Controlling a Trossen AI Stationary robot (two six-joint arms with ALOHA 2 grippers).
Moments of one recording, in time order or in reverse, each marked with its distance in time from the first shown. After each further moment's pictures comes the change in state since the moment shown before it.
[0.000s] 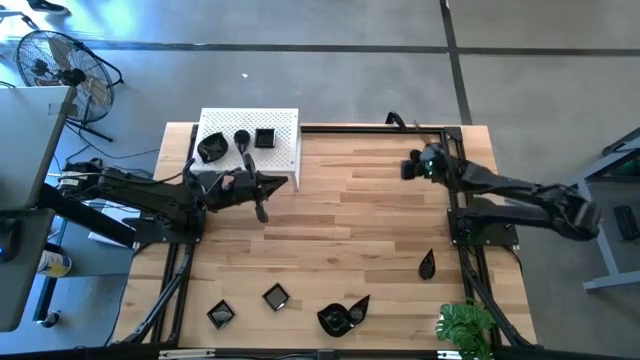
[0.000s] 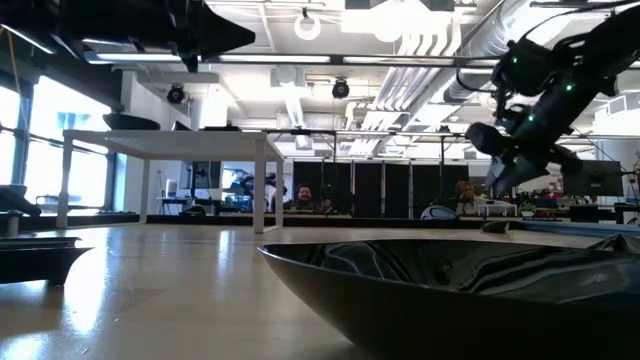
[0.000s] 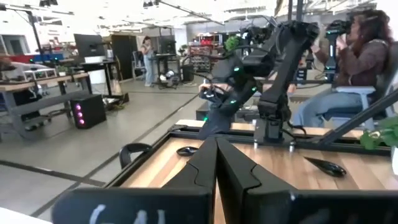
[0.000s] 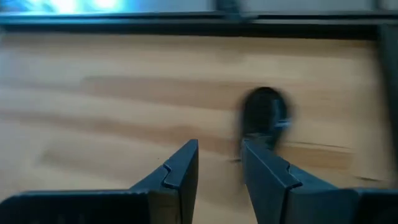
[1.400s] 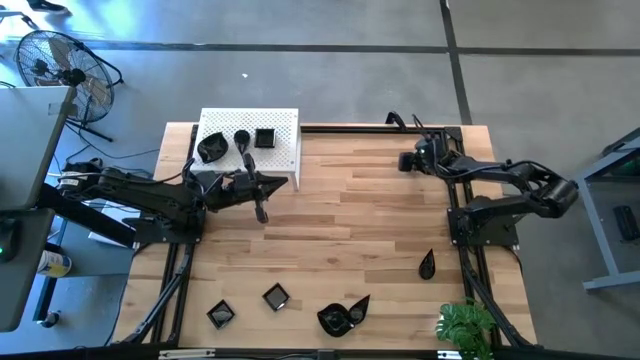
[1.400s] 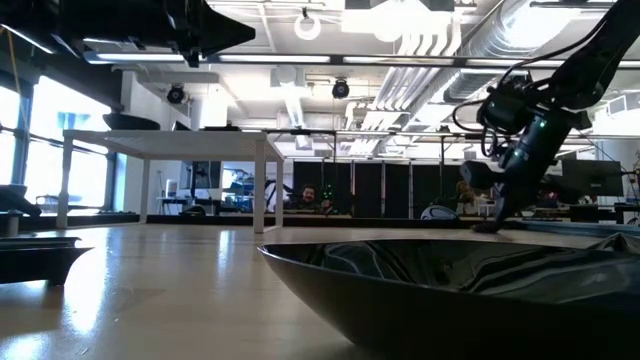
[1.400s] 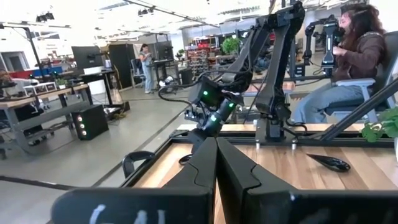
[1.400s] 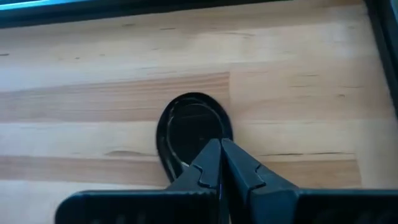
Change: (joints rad) left arm 0.000 0.000 0.001 0.013 0.017 0.070; right arm -0.238 0.336 -0.001 0.218 -0.082 0.002
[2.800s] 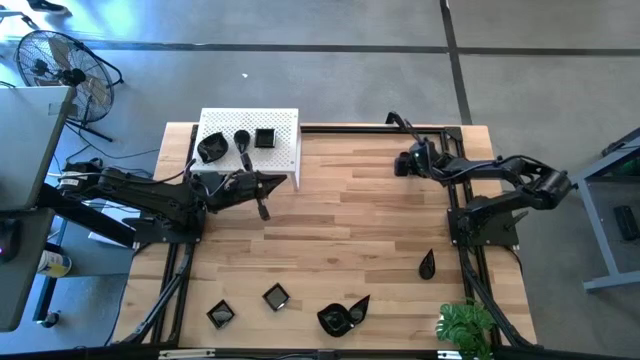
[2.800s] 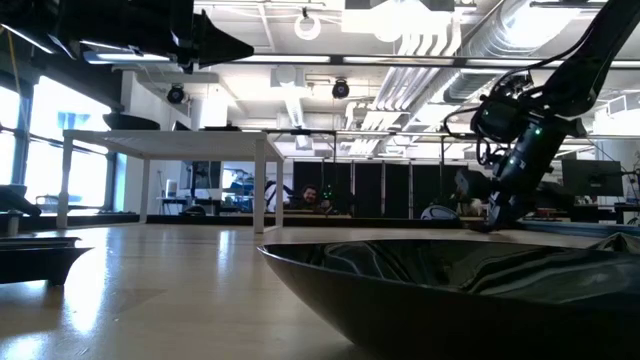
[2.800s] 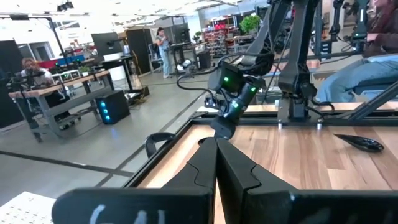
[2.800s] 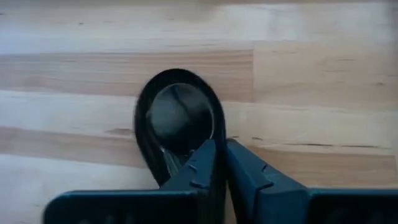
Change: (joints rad) left arm 0.000 0.000 0.000 -0.071 -0.095 0.026; right arm 0.049 0.087 -0.002 0.054 -0.002 -0.024
